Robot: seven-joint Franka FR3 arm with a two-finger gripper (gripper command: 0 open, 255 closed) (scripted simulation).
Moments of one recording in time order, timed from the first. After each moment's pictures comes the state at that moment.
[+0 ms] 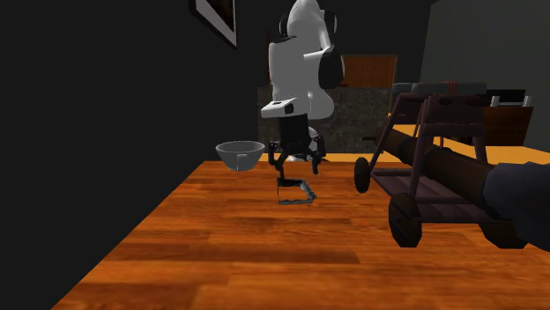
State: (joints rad) arm -0.12 -0.01 -0.41 -2.31 0.18 2.32 -0.46
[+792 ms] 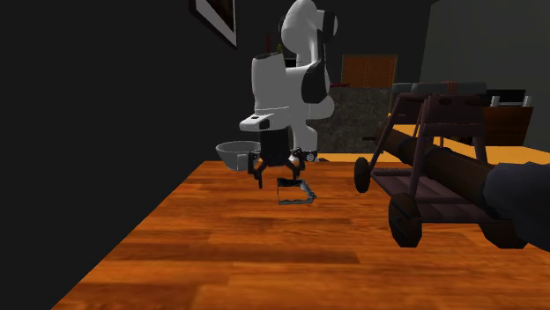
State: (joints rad) arm -0.17 0.08 -0.45 -2.31 0.16 2.37 -0.42
